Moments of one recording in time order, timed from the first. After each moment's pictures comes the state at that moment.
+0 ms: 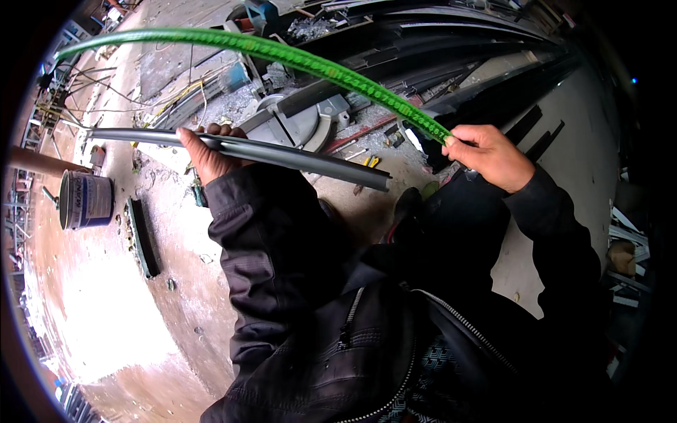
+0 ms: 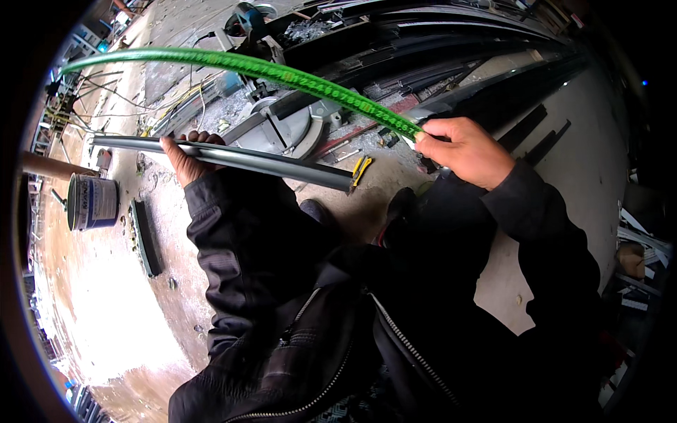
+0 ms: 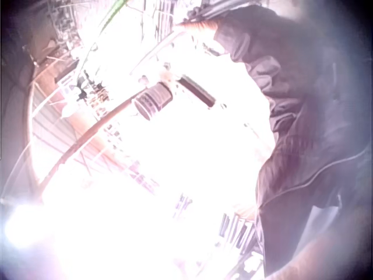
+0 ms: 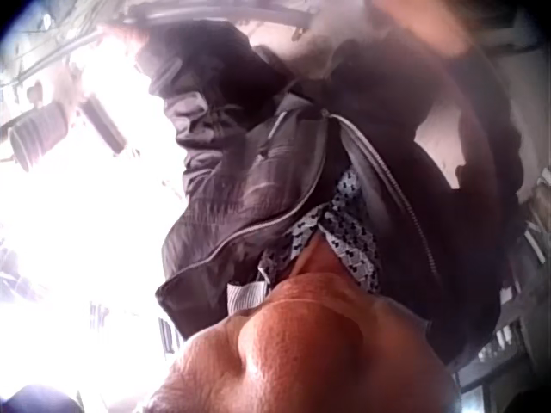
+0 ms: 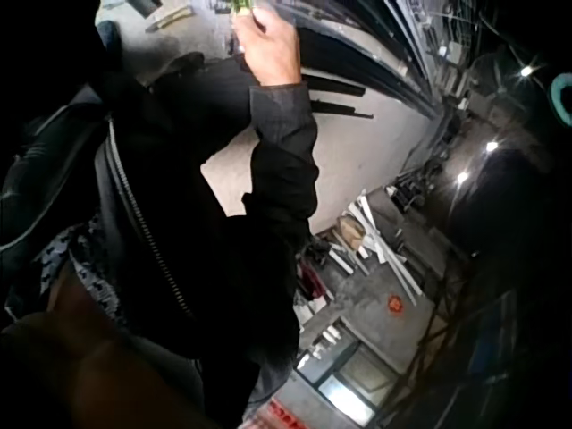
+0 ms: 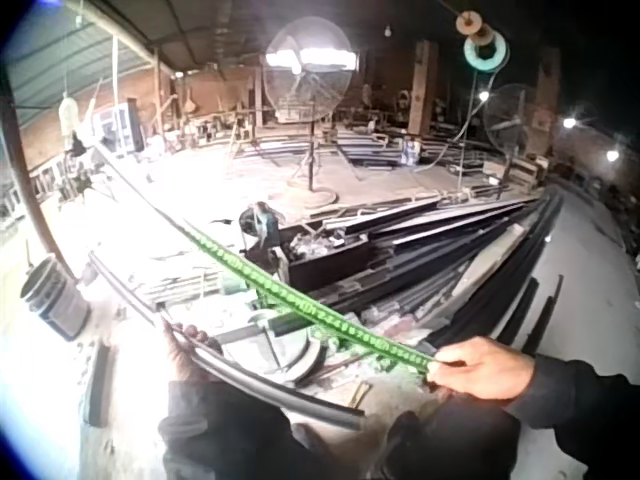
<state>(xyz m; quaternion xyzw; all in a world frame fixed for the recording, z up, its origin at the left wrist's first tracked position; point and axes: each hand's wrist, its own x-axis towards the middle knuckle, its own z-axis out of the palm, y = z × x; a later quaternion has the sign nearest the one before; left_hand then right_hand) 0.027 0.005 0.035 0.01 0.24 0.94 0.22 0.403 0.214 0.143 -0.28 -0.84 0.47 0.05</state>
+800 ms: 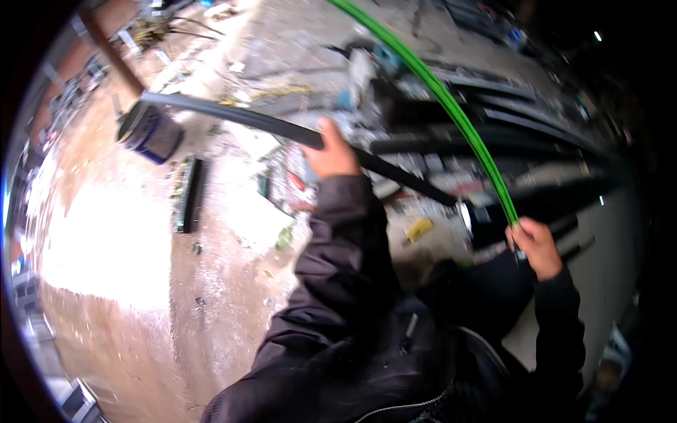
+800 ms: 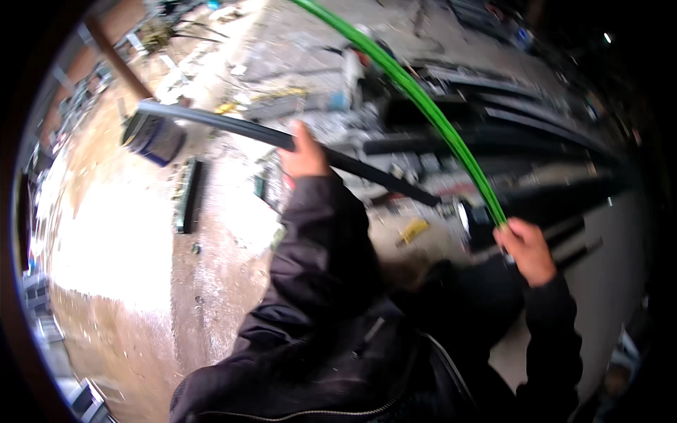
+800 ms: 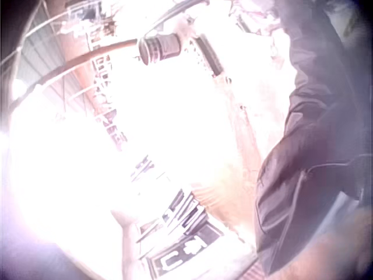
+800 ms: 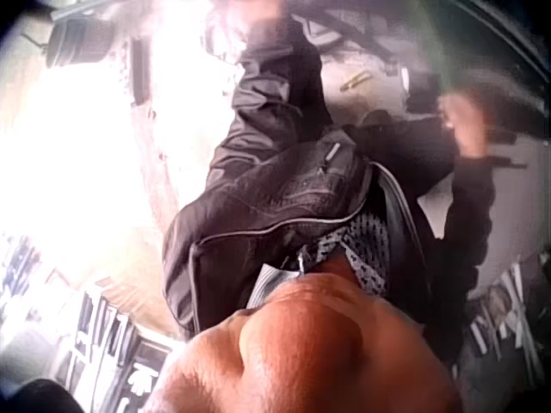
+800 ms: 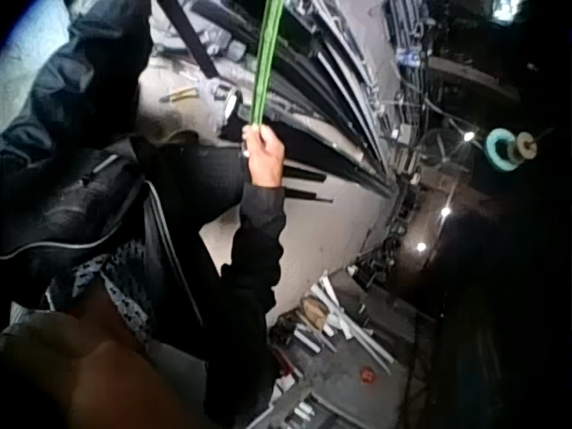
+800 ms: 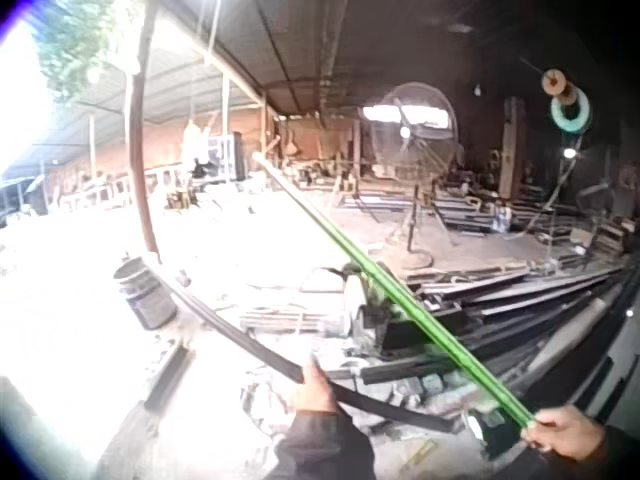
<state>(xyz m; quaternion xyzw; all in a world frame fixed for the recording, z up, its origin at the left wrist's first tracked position) 0.041 0.025 0.061 -0.05 0.58 0.80 -0.16 0.423 0.212 0.146 -0.28 -0.83 0.47 0.07</state>
